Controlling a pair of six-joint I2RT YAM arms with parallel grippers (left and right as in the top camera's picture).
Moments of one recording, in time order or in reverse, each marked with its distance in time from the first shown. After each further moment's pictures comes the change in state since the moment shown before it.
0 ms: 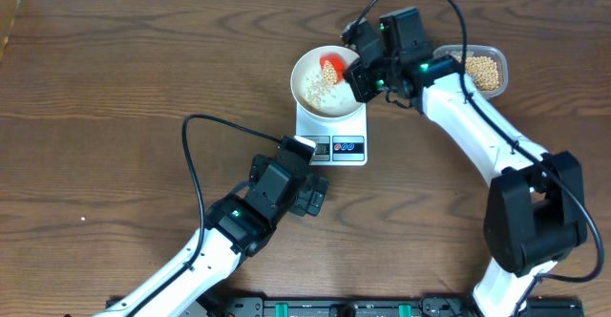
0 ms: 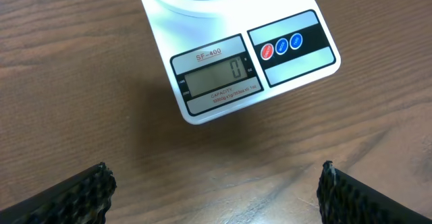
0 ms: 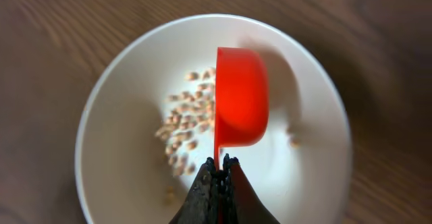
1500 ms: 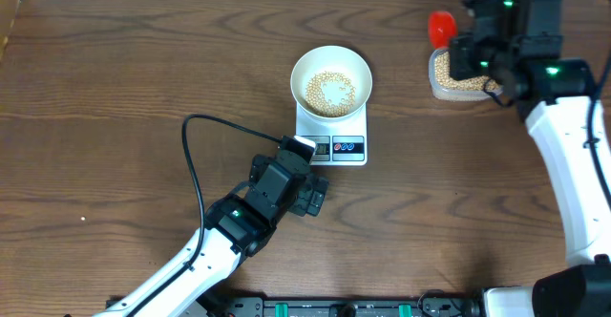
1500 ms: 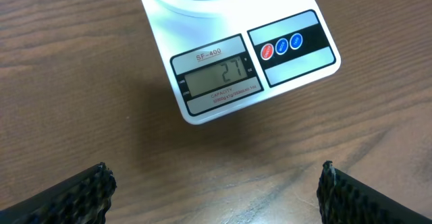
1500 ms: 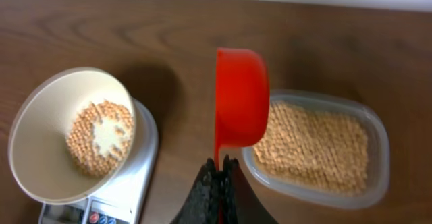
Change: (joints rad) left arm 0.000 0.000 0.000 0.000 0.000 0.000; right arm -0.303 -0.339 0.003 -0.219 0.123 0.085
